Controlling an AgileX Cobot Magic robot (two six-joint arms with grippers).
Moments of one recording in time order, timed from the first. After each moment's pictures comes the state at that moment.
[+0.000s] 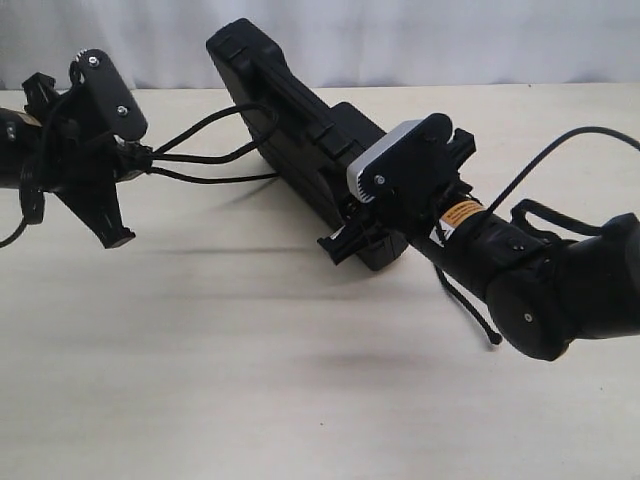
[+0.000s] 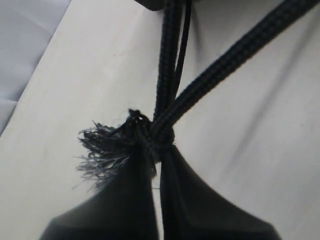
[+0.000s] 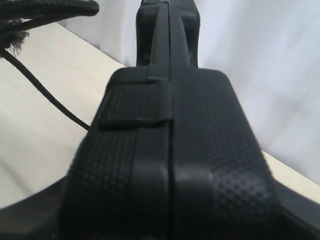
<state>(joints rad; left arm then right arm) -0.12 1.55 -0.79 -0.46 0.14 1.27 0.58 1.75 -0.62 0.09 -0.86 -0.34</state>
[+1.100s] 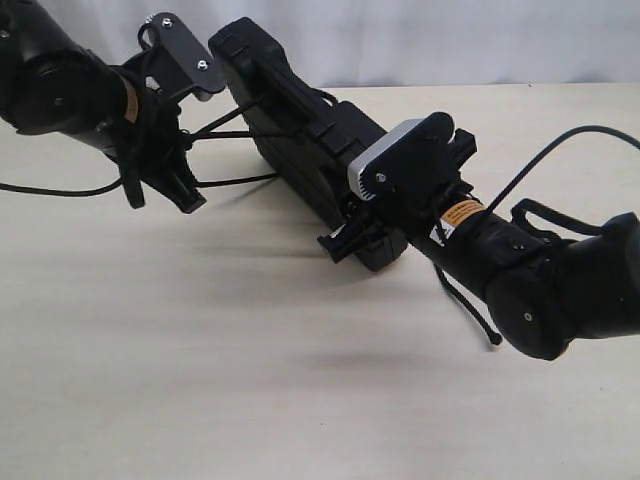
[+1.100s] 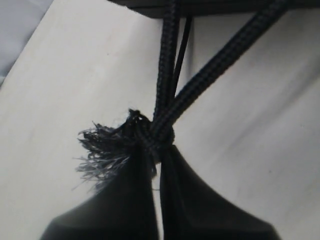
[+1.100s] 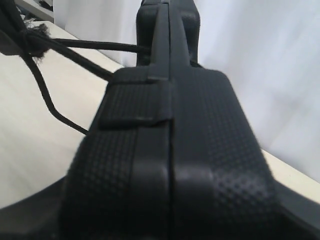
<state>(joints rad) -0.36 1.67 -1.08 0.46 0.50 0.07 0.58 1.75 -0.62 0.09 -0.86 -0.33</state>
